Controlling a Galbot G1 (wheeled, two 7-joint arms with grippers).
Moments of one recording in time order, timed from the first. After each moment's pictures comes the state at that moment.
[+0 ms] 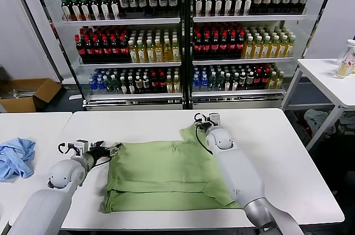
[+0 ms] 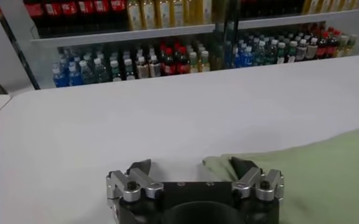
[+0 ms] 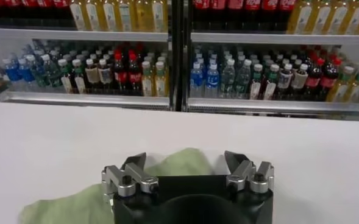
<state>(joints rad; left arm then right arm) 0.86 -0.98 -0.33 -1.42 -0.53 0.55 0.12 -0.42 1.50 0.15 0.93 0.34 -0.49 0.16</state>
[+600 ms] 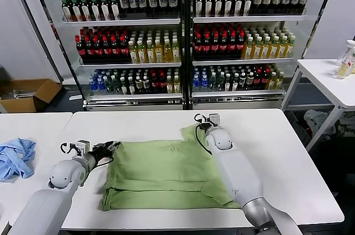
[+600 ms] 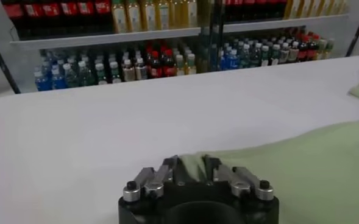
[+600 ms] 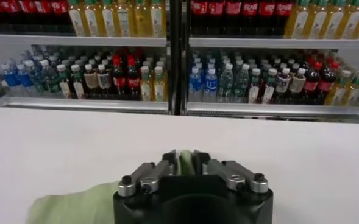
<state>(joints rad) 0.87 -0.97 -0.32 -1.42 -0.52 0.54 0.19 -0.43 1.51 0.16 0.92 0.32 -0.49 0.15</state>
